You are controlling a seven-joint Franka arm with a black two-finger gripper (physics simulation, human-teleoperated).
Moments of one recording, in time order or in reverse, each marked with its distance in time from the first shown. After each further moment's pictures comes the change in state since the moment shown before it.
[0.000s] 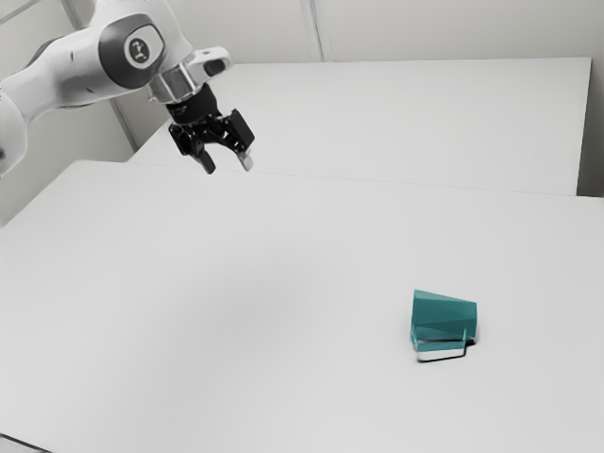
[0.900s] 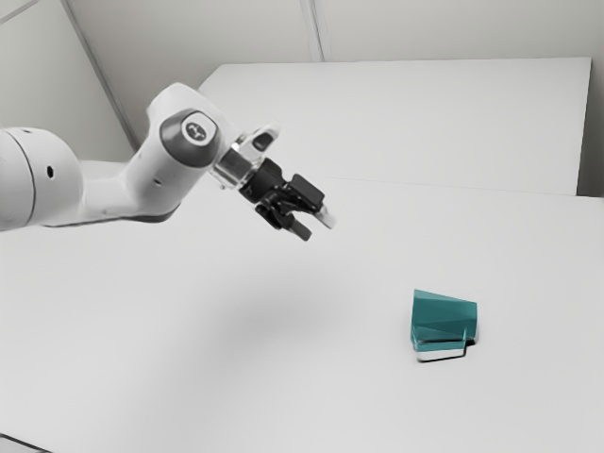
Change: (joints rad) arm -0.051 0.014 -0.072 -0.348 -0.584 0.318 0.384
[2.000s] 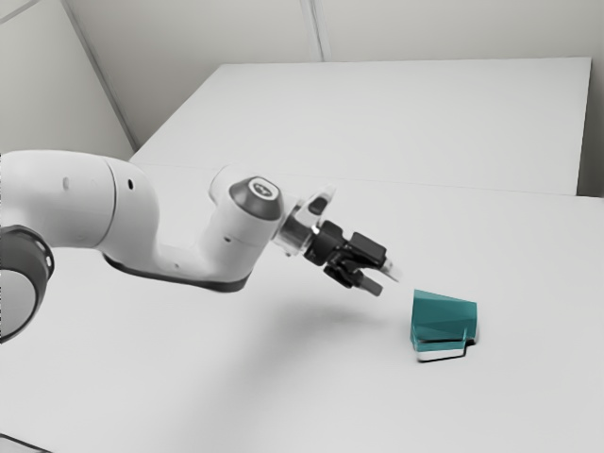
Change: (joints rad) arm -0.125 0.180 -0.046 -0.061 -0.415 0.149 0.291
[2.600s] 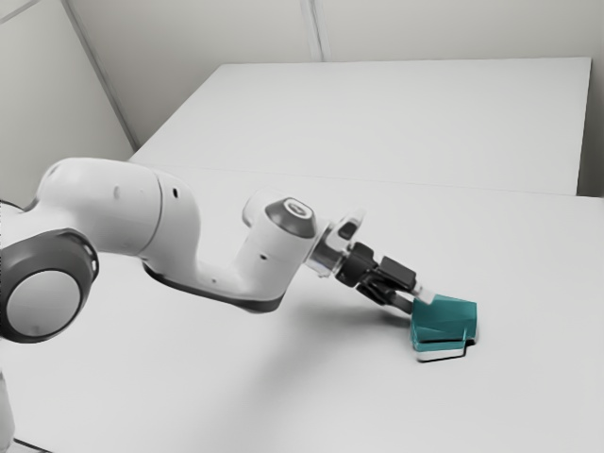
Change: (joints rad) arm -0.075 0.137 0.000 0.075 -0.109 0.030 0.173
